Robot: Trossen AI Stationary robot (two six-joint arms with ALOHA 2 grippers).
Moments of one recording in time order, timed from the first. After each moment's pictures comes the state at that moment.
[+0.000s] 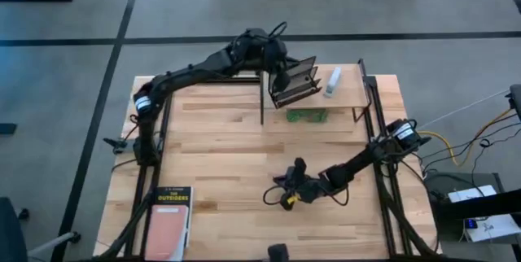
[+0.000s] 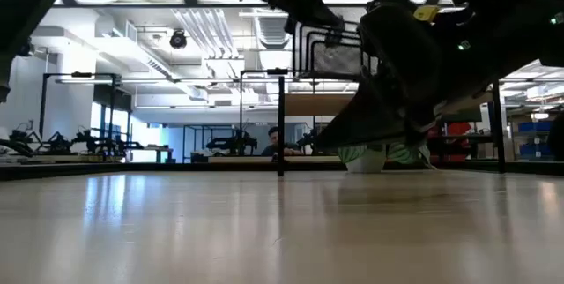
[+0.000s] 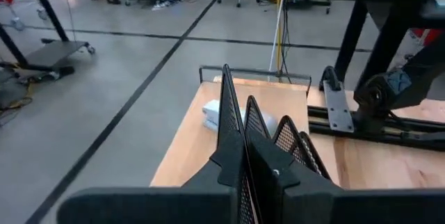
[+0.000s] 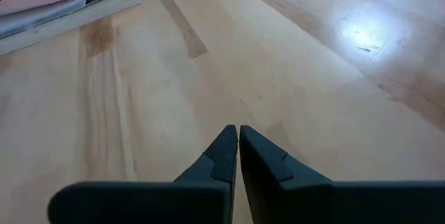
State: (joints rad) left arm 0.46 1.94 1.91 -0.25 0.21 0.10; right arm 0.45 1.87 0.75 0.55 0.61 0.63
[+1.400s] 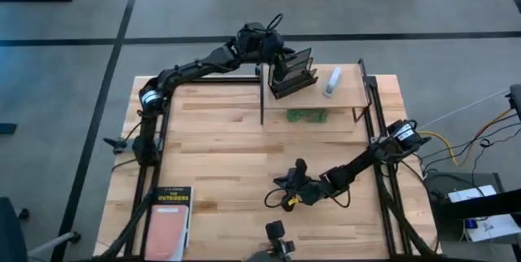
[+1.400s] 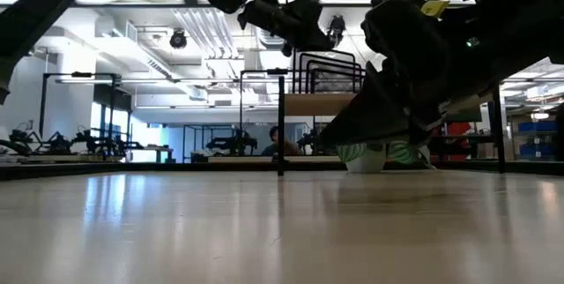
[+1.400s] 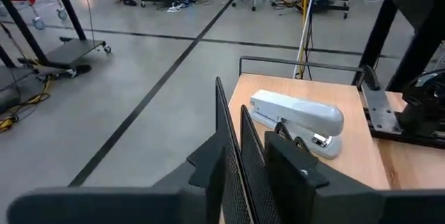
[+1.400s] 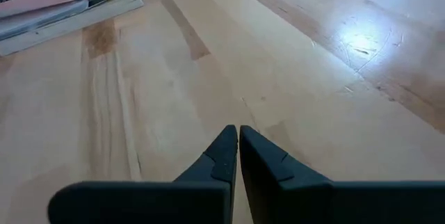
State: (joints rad) left arm 0.55 2.01 1.90 -0.15 0.25 0.11; right arm 0.46 1.87 0.75 0.56 0.64 0.62
